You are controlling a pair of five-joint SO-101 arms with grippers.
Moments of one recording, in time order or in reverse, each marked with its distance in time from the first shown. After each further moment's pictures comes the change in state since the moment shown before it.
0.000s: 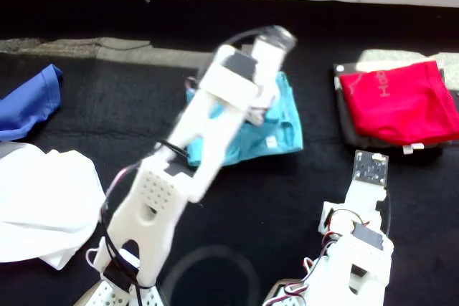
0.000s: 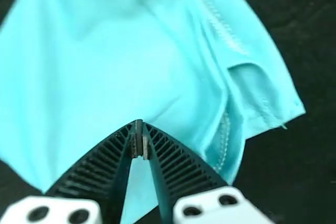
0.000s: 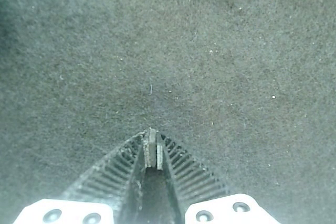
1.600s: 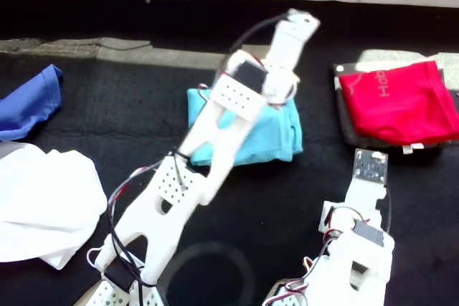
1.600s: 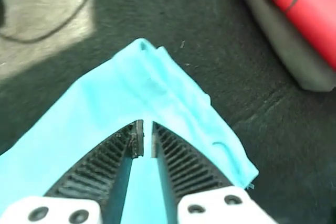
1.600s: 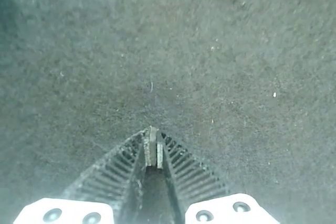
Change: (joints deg) left arm -0.8 14.2 -29.7 -4.5 0.0; right arm -0.1 0.4 -3.4 4.3 0.0
